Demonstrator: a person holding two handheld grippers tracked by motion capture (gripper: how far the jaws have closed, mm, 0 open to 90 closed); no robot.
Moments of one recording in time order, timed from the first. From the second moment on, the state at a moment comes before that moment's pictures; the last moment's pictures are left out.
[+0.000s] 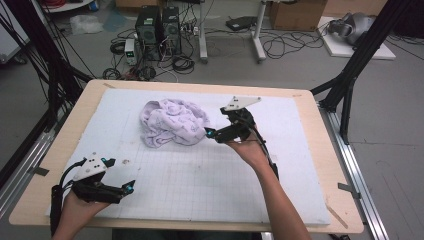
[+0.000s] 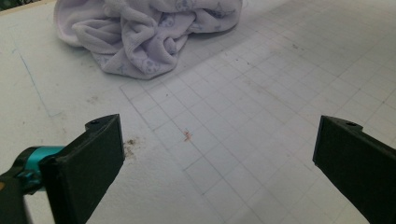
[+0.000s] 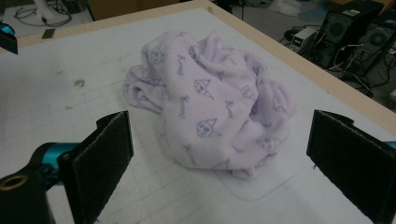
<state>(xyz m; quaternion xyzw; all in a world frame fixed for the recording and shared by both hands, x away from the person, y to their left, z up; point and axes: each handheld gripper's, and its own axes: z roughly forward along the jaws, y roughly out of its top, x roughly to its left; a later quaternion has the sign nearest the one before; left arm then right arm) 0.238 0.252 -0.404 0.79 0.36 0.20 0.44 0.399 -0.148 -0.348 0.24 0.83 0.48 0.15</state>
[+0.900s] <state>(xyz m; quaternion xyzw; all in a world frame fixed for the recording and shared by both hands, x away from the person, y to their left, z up) 0.238 0.255 -0.404 0.79 0.36 0.21 0.44 0.443 -0.079 -0.417 0.24 0.86 0.44 0.10</state>
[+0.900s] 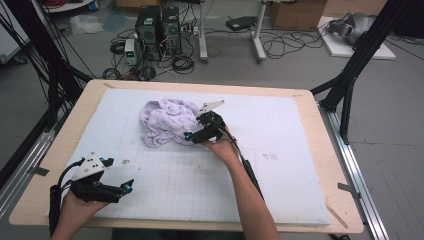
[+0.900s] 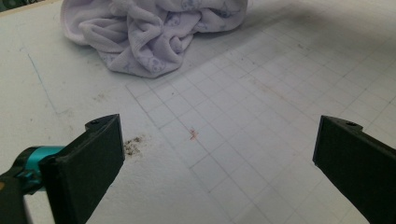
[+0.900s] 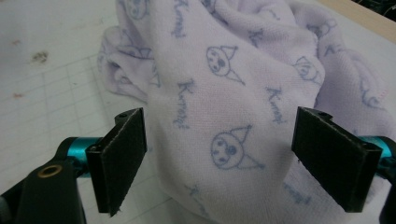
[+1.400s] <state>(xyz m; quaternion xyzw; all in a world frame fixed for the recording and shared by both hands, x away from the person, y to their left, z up) 0.239 0.256 -0.405 0.79 0.36 0.21 0.44 0.445 -0.069 -0.435 0.24 0.87 0.41 0.09</state>
